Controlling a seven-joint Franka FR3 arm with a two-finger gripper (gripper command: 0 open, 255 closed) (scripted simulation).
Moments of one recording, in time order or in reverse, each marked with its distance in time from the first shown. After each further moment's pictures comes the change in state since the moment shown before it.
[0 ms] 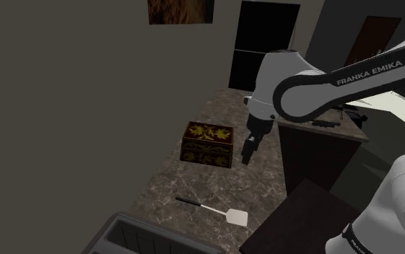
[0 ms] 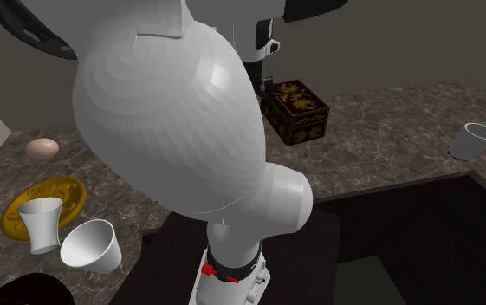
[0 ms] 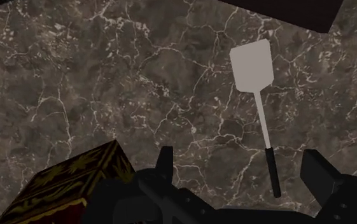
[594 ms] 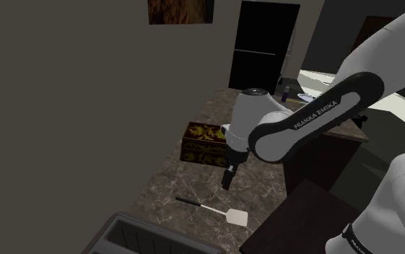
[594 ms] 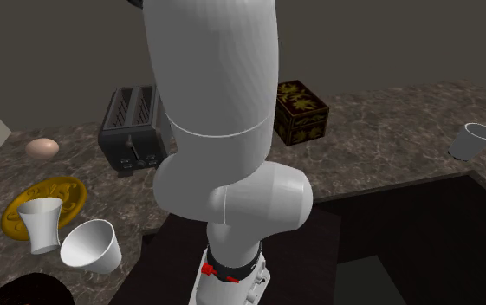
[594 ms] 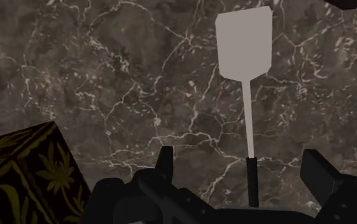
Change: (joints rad) arm 0.049 0.317 0.078 -0.003 -0.026 0.346 0.000
